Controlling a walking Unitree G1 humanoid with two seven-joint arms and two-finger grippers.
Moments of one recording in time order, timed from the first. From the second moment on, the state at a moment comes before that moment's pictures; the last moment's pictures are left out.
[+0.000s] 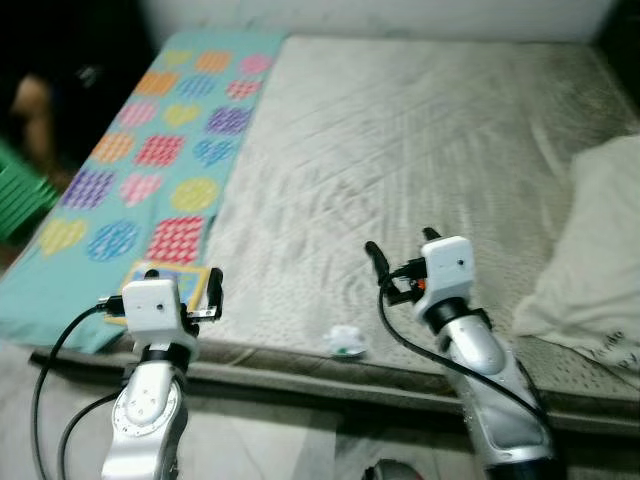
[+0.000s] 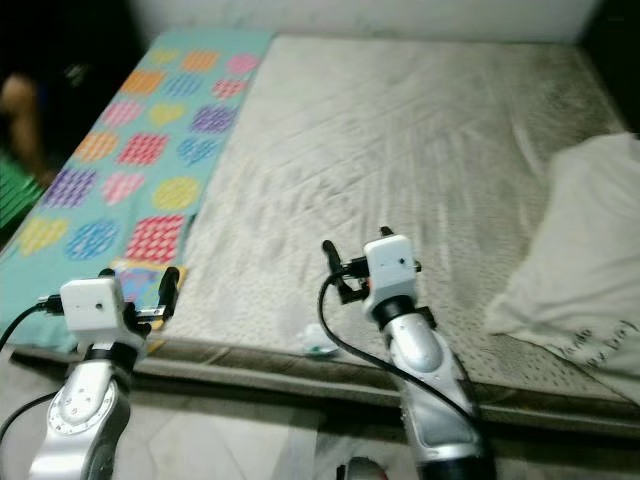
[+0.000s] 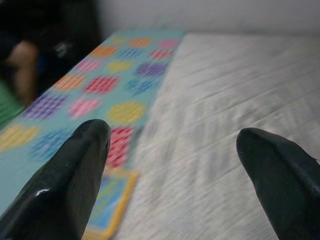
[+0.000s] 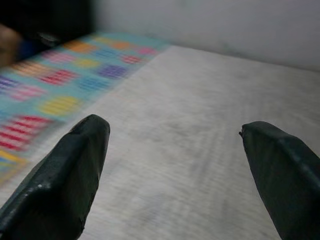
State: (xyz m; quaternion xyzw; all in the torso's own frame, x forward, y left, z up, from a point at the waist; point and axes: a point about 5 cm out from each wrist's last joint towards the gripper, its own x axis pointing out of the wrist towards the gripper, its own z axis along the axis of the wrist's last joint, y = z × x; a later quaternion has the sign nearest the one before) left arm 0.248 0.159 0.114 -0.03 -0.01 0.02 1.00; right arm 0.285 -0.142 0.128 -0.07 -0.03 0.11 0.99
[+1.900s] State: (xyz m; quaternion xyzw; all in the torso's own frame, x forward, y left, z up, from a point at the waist) left arm 0.222 0.183 0.098 -0.02 0.04 0.01 1.00; right arm 0.282 -0.169 0.116 -0.06 -0.01 0.02 1.00
